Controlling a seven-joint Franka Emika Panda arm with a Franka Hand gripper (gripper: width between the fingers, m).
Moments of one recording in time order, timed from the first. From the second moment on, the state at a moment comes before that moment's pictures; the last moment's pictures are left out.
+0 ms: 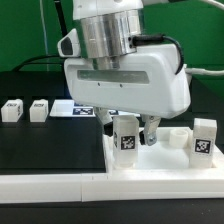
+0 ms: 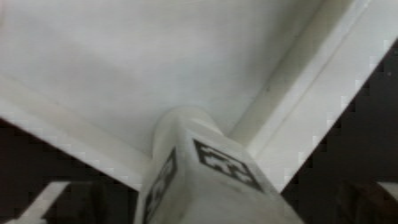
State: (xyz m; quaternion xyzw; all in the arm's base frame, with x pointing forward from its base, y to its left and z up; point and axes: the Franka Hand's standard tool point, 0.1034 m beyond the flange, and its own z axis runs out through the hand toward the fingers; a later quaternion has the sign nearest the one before) arm 0.626 0.008 0.069 -0.91 0.41 -0.01 0.10
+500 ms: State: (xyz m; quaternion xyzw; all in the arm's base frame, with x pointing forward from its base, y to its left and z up) arm 0.627 0.004 0.073 -0.99 0.08 -0.05 0.05
